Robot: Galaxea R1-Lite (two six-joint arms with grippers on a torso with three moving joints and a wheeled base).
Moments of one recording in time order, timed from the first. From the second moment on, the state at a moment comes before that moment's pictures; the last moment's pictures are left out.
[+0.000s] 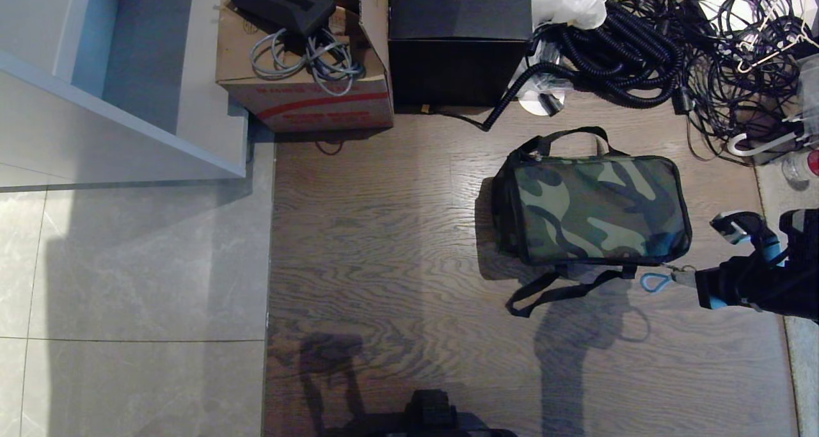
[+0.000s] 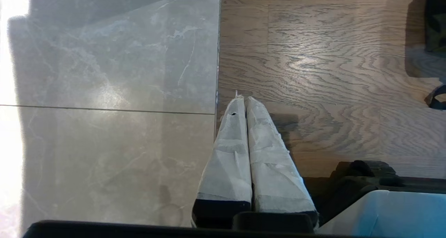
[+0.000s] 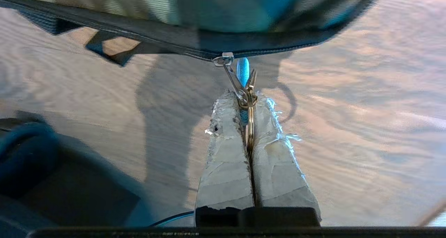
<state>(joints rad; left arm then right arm) 0.00 0.00 0.00 0.00 0.01 -0.01 -0.36 1.85 -0.68 -0.53 0.39 -0.35</state>
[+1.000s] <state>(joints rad) 0.00 0.00 0.00 0.00 0.01 -0.01 -0.26 1.82 -0.57 -0.45 0.44 -0.28</state>
